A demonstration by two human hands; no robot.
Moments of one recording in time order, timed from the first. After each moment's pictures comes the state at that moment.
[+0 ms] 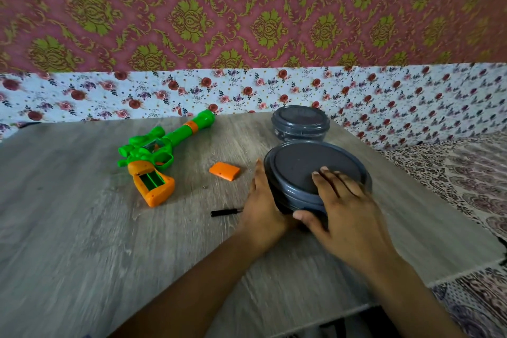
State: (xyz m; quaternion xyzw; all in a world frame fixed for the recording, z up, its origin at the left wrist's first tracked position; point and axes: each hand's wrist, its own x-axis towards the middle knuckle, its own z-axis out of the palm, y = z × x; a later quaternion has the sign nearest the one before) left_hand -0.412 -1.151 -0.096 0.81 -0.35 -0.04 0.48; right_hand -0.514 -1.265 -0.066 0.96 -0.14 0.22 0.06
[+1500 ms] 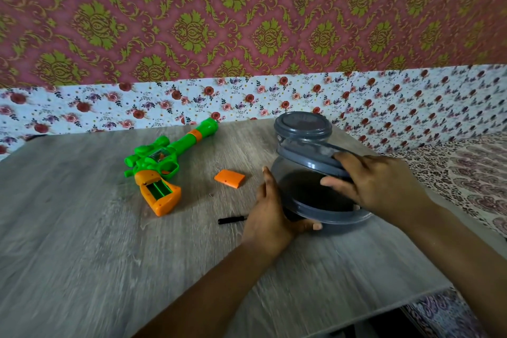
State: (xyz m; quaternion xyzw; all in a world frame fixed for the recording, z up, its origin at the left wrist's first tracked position) left_hand -0.414 -1.147 -0.090 0.82 -0.34 -0.07 0.45; right_hand -0.503 -1.312 -0.016 0.89 0.07 0.39 0.21
